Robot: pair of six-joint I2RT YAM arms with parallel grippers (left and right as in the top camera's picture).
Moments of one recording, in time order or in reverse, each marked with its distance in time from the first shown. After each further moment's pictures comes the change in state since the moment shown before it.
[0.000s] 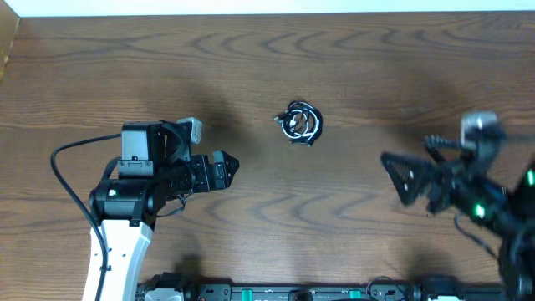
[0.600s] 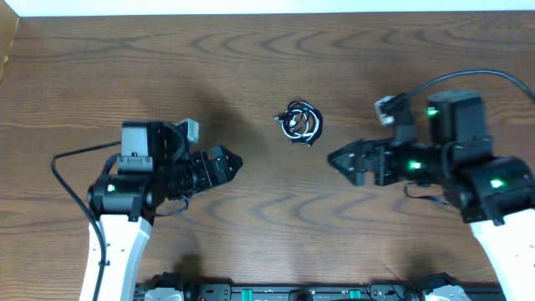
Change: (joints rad) left arm 0.000 0.036 0.060 -0.076 0.078 -0.187; right arm 0.301 0.329 0.021 -0.079 0.050 0.064
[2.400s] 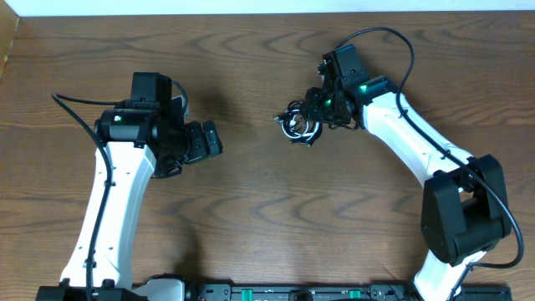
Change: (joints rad) left arm 0.000 0.336 0.271 -0.180 -0.330 0.053; right arm 0.114 0.778 0.211 0.404 0.344 0.227
